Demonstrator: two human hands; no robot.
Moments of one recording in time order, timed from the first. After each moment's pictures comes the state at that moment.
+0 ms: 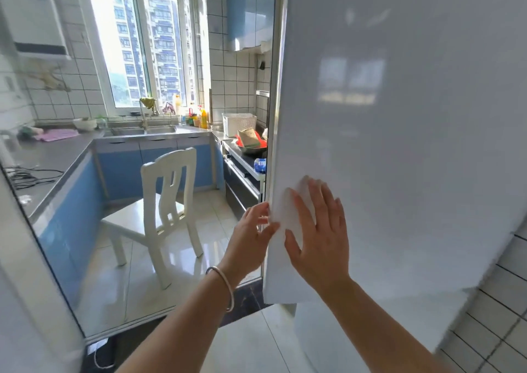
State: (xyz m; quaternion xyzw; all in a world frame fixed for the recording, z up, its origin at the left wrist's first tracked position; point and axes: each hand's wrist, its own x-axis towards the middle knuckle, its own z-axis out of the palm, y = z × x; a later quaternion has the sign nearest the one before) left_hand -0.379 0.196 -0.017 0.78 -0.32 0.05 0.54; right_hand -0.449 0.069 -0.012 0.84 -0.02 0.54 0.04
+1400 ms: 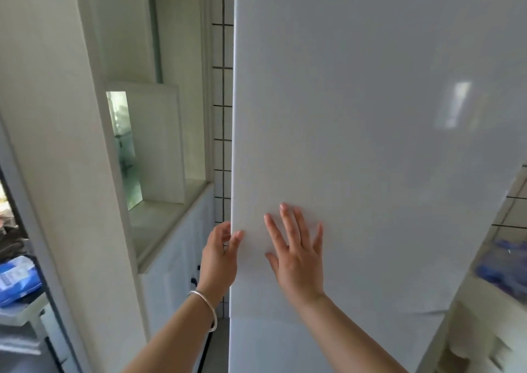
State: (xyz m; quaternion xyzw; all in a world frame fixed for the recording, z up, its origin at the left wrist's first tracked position) left_hand 0.028 -0.165 -0.034 0.54 -0.50 -0.25 0.63; right_hand -0.126 -0.175 -0.023 0.75 -0.46 0.36 0.31
